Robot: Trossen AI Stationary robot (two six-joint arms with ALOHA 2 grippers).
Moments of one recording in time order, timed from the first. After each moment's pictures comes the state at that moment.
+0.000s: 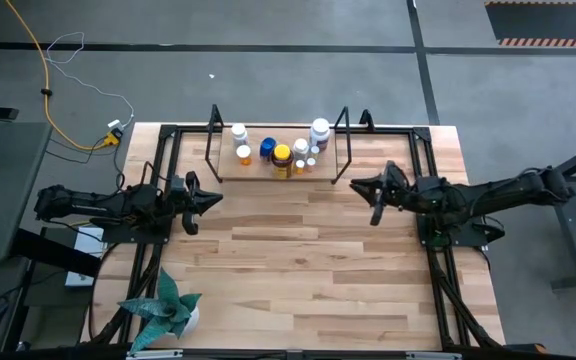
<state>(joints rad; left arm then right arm) 0.05 0.15 0.01 0.18 -0.25 -0.32 0.09 0.72 0.38 0.28 0.42 0.20</state>
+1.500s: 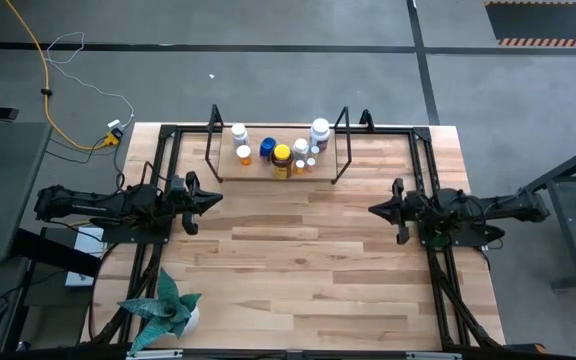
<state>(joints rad) 0.05 0.15 0.01 0.18 -0.25 -0.32 0.11 0.04 0.01 0.03 0.14 0.08</state>
